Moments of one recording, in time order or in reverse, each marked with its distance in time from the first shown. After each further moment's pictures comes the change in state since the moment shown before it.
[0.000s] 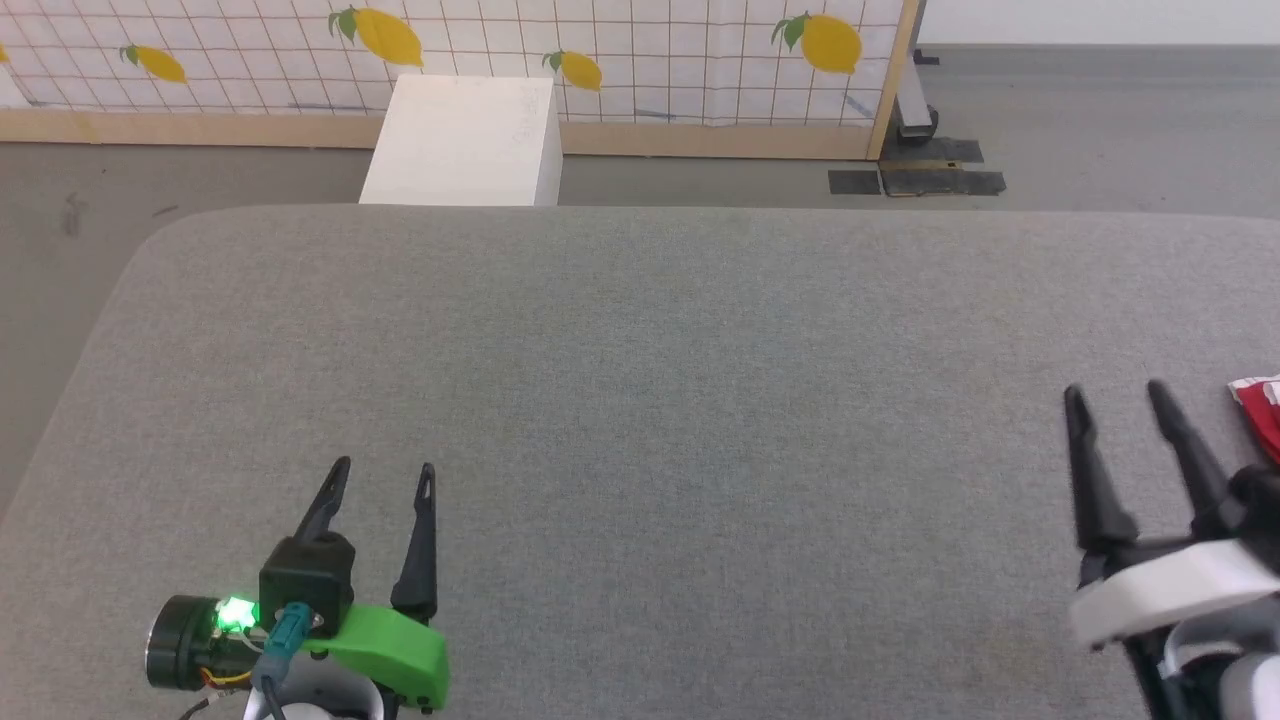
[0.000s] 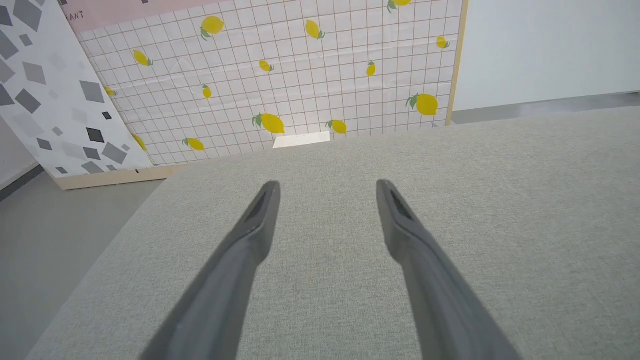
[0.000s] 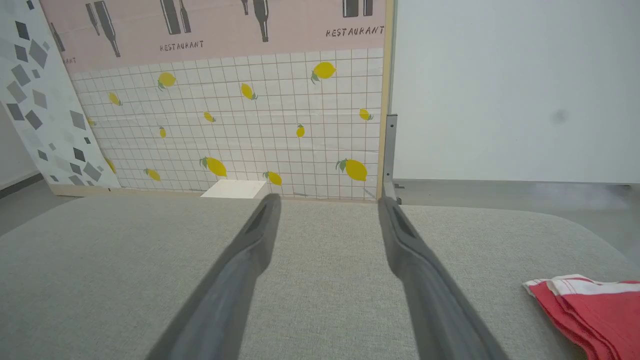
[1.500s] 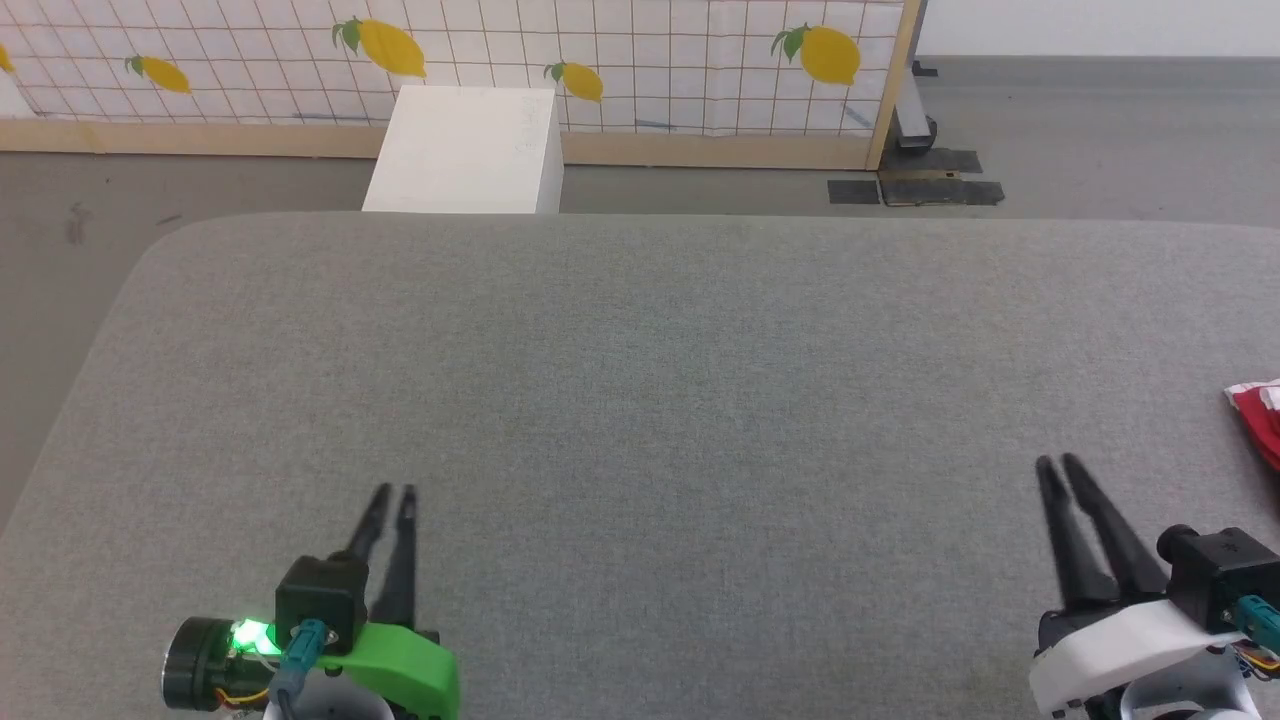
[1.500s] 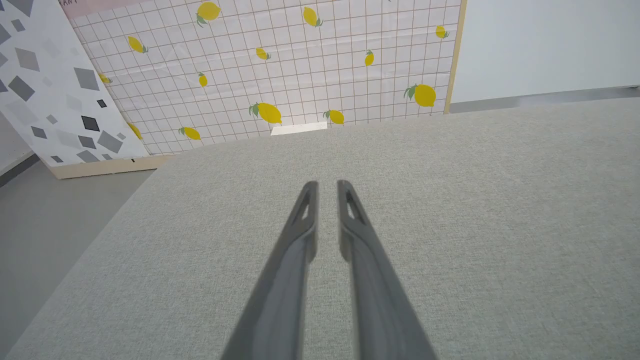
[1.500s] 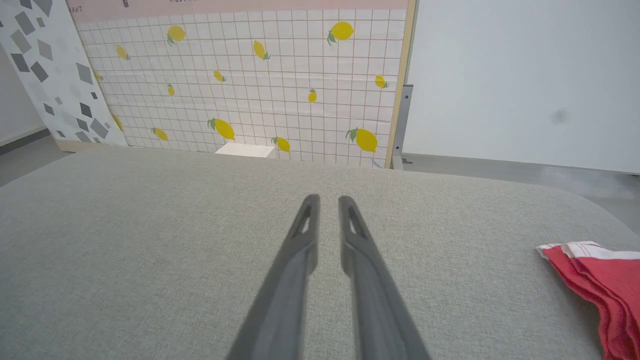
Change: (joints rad) left arm 0.017 -0.018 -0.021 0.030 -0.011 0.008 -0.009; right arm 0.096 0.032 0.051 0.002 -0.093 0.000 0.002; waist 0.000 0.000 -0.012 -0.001
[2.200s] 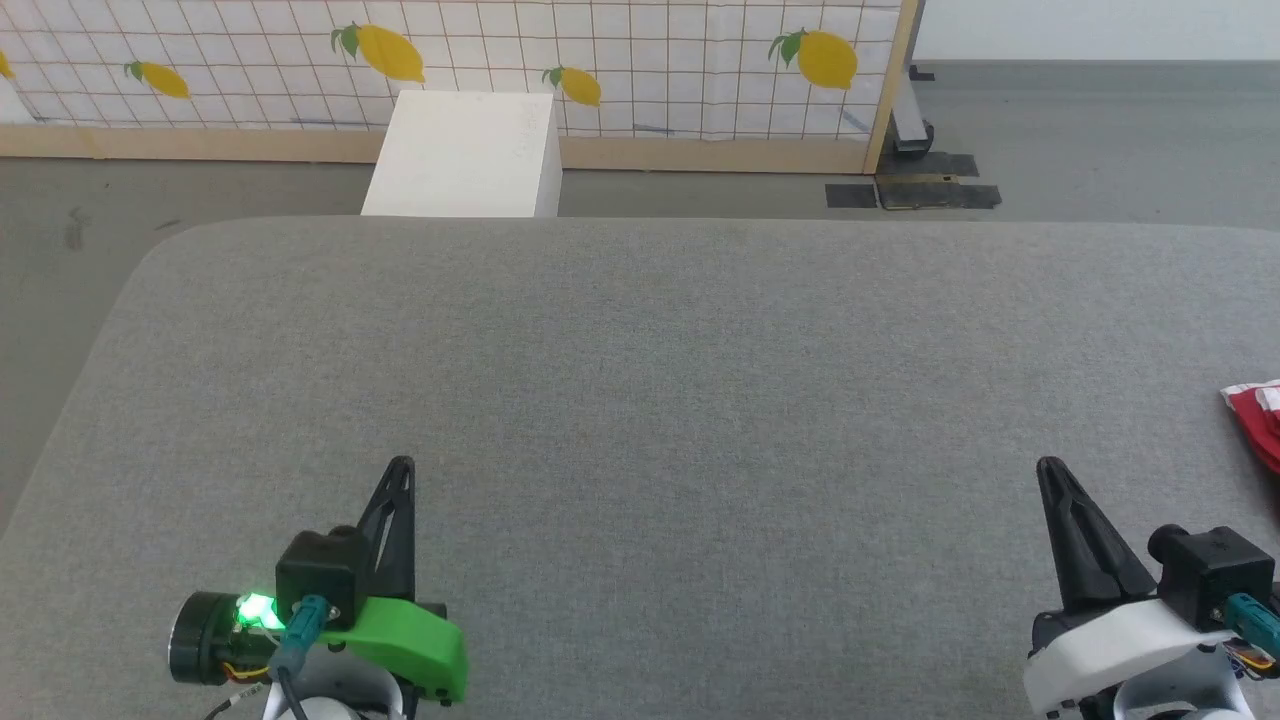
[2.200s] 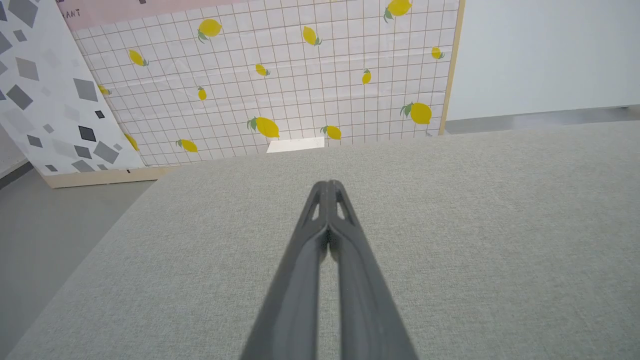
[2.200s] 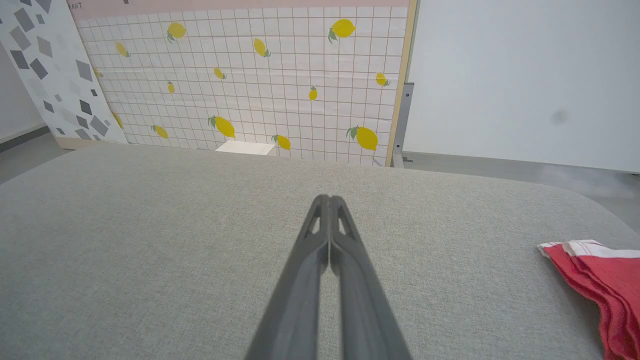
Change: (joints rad) left arm 0.001 -0.067 0.091 0.001 0.072 -0.066 0.031; right arm -0.002 0.007 0.004 0.006 -0.009 0.000 0.009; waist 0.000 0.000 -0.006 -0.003
